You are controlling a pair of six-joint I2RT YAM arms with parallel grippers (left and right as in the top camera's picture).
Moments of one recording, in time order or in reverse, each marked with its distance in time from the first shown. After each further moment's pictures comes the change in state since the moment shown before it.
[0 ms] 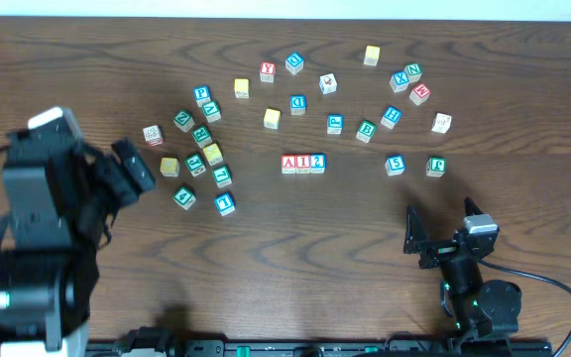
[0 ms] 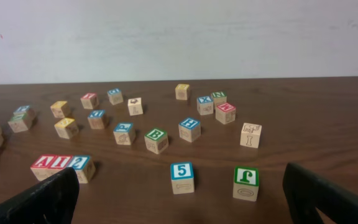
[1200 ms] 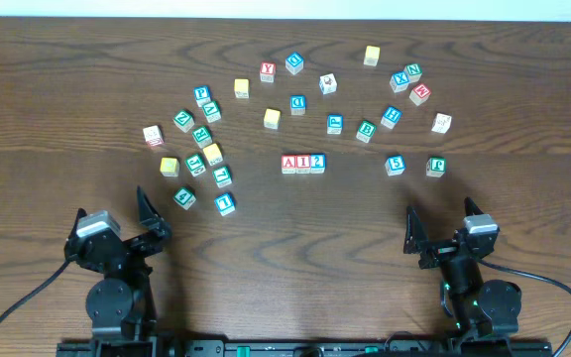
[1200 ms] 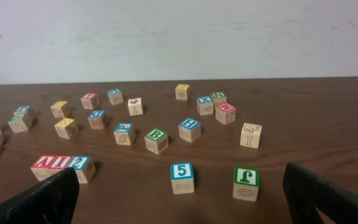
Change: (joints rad) left arm 0.006 -0.843 -1.187 1.004 -0.132 0.216; right arm 0.000 0.000 0.000 0.000 0.000 0.000
